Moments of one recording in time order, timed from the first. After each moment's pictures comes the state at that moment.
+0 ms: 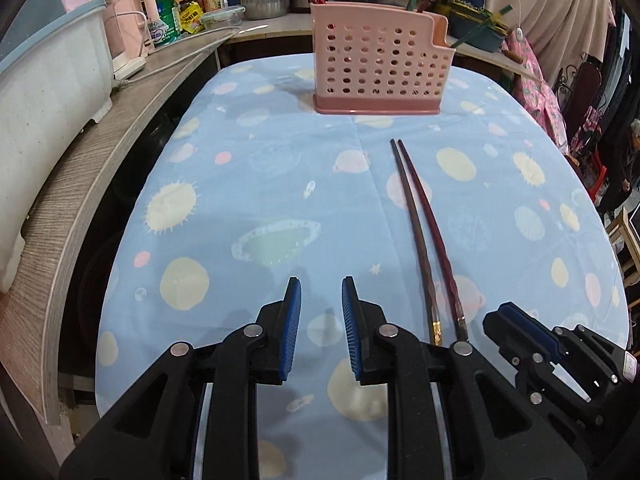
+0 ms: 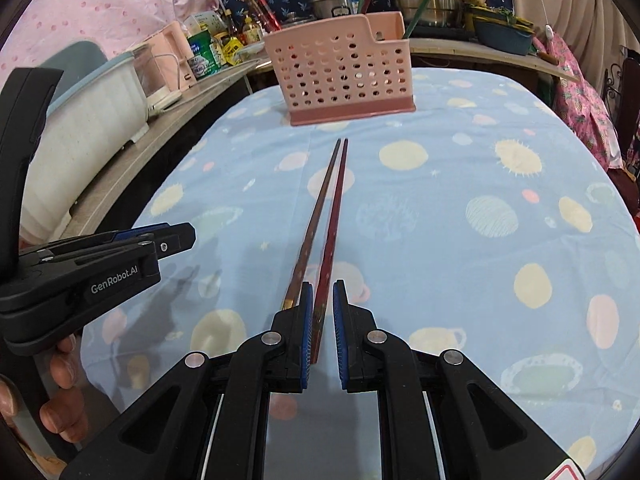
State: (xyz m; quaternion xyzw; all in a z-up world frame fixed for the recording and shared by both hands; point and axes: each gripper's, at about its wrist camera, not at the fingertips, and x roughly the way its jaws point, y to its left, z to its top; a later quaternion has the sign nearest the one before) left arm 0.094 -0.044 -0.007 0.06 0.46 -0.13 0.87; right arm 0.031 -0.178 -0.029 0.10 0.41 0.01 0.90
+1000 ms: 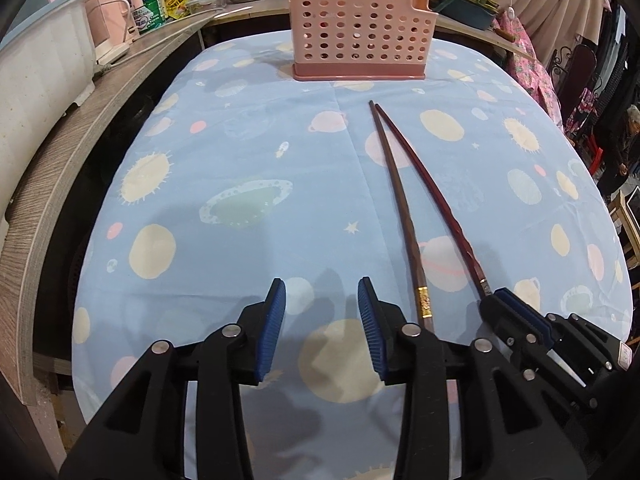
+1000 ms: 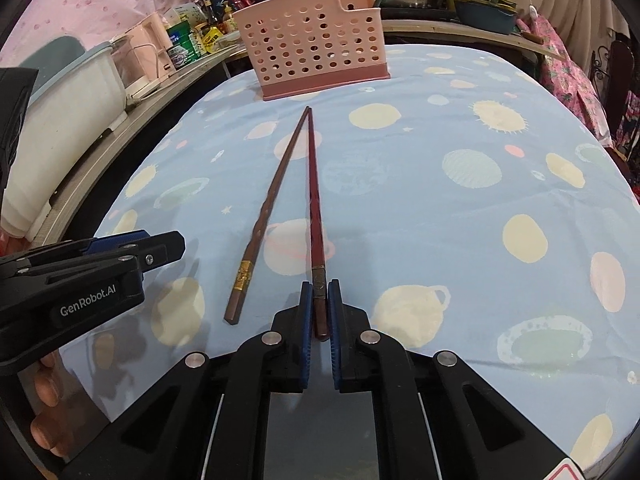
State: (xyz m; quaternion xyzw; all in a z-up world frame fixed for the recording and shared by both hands) left arm 0.081 -0.059 -0.030 0.07 0.49 -0.14 0.86; right arm 0.020 -0.196 -0.055 0.11 0.43 -0.02 0.90
